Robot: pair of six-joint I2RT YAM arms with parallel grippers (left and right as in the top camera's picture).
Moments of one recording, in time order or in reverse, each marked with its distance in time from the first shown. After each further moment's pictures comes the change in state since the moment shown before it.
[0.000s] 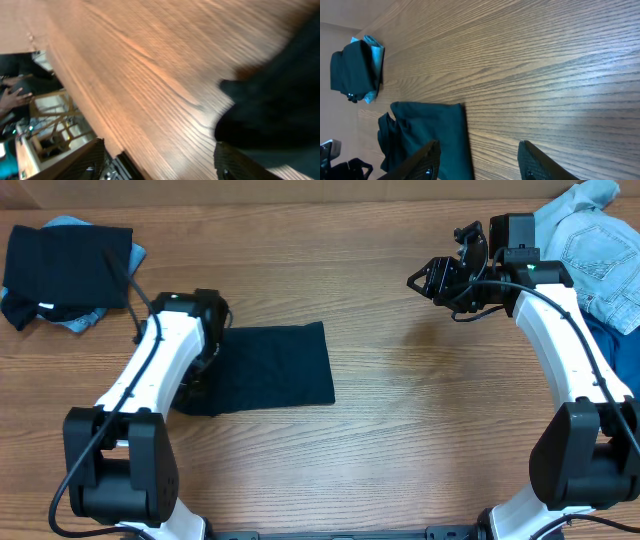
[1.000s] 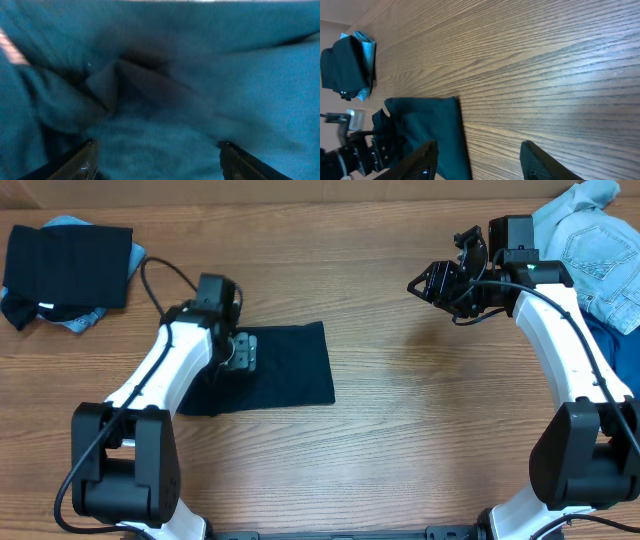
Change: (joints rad) left arm -0.018 0.000 -0.122 0.644 0.576 0.622; right arm 0.000 0.000 0.000 -0.049 0.017 -0.006
